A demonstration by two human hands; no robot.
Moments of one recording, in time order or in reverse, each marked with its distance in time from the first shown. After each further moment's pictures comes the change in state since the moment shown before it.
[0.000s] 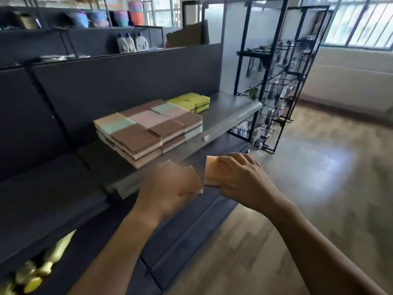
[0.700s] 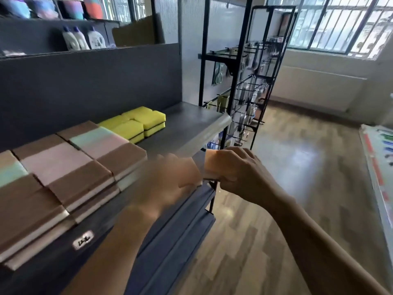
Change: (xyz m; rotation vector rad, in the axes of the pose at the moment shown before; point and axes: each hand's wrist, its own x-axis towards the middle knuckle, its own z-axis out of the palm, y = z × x) left_hand 0.254 0.064 0.074 -0.024 0.047 0.115; right_hand 0.132 0.215 -0.004 -0.001 0.089 0.034
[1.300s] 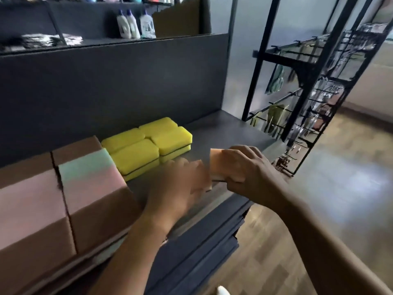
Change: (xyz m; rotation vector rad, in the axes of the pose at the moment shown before) left_hand 0.156 -0.063 0.062 0.016 0.002 -0.269; right_hand 0.213 0.097 0.087 0.129 -0.135 -0.233
